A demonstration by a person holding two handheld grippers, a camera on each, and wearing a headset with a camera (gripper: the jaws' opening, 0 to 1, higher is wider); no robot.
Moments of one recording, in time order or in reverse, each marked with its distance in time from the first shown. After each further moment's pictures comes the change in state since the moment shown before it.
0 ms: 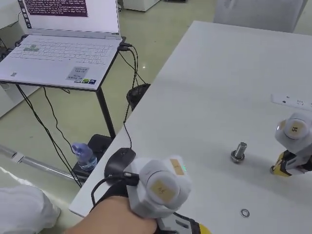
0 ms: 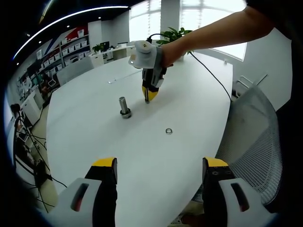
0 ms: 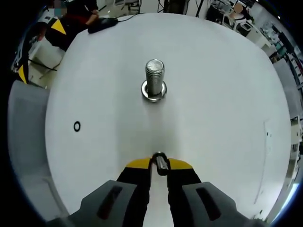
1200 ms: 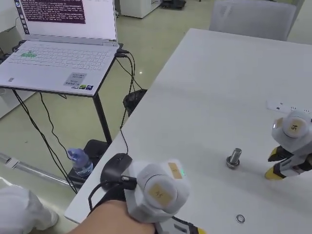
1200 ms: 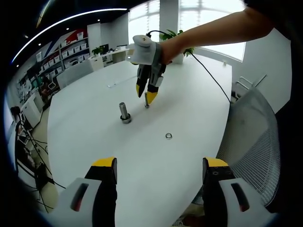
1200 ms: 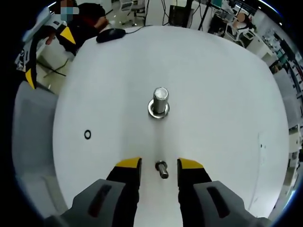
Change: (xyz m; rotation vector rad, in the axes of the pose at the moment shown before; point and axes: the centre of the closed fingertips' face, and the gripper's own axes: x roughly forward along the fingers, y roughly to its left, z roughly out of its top) left arm -0.003 0.000 0.012 0.016 -0.022 0.002; right arm -0.024 0.004 0.026 -0.049 -0.074 0.008
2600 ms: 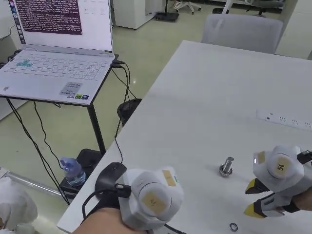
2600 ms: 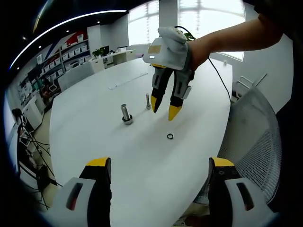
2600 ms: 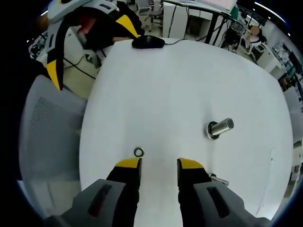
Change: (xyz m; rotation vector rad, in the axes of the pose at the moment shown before) left arm -0.002 0.004 0.000 0.014 -0.008 0.015; right arm 0.003 0.090 0.024 -0.080 -0.065 0.068
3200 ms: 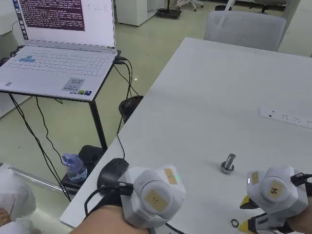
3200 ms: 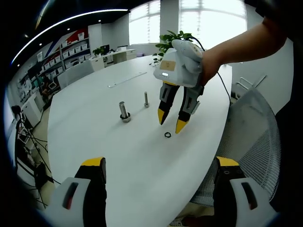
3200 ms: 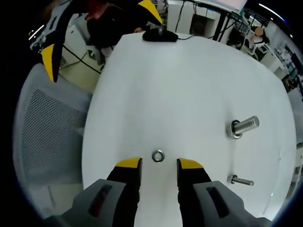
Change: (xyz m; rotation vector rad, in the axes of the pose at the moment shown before) left arm 0.000 -0.006 -0.005 -0.020 -0.001 -0.013; right arm 0.031 0.034 -0.005 -0.008 0.005 0.012
